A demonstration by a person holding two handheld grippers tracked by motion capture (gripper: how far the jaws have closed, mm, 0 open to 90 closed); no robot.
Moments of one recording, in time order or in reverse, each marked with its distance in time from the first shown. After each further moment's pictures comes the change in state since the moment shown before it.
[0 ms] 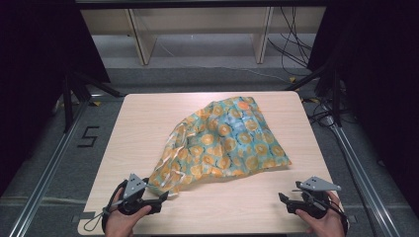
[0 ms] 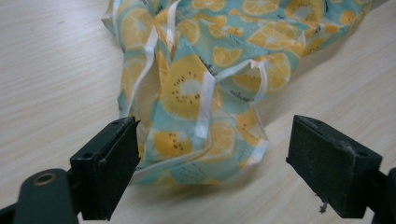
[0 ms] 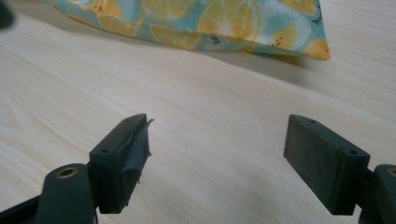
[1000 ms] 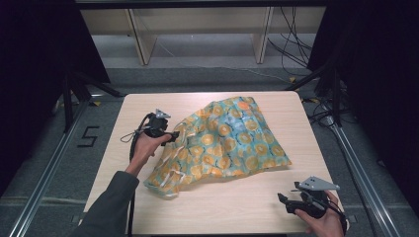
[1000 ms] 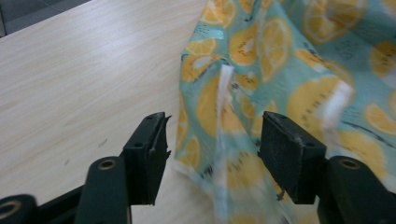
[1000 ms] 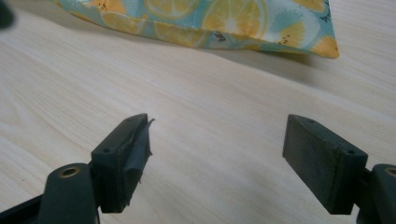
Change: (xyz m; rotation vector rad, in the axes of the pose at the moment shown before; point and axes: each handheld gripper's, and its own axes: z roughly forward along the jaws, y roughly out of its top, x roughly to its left) left arm 0.085 0.138 0.149 0.171 0.071 0.083; right arm 0.000 0.001 0.002 0.004 -0.008 -0.019
